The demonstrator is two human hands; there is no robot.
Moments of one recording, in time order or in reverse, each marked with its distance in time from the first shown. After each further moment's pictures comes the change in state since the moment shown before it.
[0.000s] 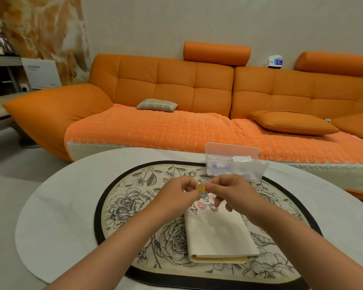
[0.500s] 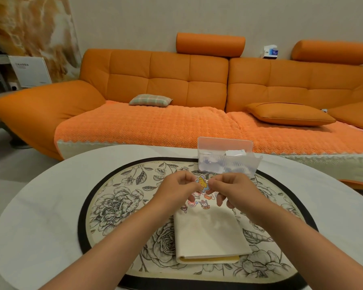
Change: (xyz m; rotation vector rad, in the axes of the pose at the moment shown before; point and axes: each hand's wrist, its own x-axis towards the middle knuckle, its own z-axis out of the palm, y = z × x) left_hand 0.016 0.007 0.028 -0.165 0.023 -0.107; right_hand 0.000 0.016 -0.020 0.039 0.060 0.049
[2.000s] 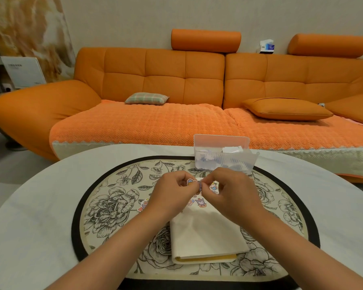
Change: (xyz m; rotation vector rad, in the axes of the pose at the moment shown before) left_hand 0.001 -0.007 0.008 0.154 0.093 0.119; right_hand -0.003 0.019 0.011 -0.655 0.417 -0.661
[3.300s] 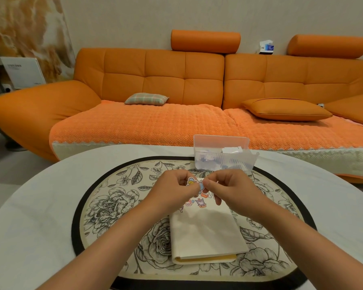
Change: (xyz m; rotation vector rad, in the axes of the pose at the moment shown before) left_hand 0.006 0.002 -0.010 -0.039 -0.169 0.040; right_hand 0.012 -0.001 -0.023 0.533 -0.422 0.371
